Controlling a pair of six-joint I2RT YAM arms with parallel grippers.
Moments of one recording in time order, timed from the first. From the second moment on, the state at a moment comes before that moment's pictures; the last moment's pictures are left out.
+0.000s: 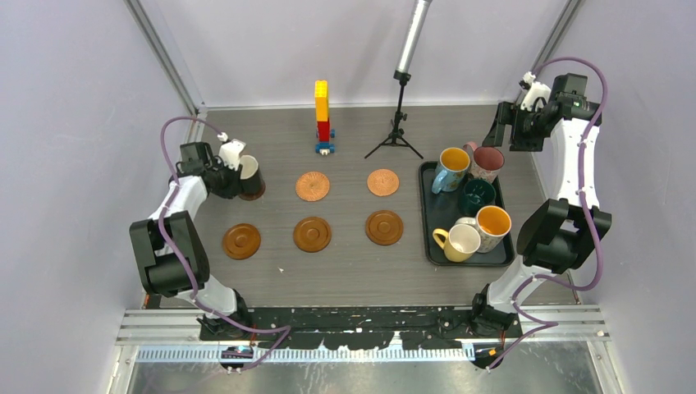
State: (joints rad) left arm 0.24 1.56 1.02 -0.38 0.40 0.58; right arm -0.32 1.73 1.80 -1.06 -0.45 -0.17
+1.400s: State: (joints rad) left arm 0.28 1.52 1.15 -0.54 0.42 0.65; right arm -0.32 1.72 1.78 -1.06 -0.44 -0.18
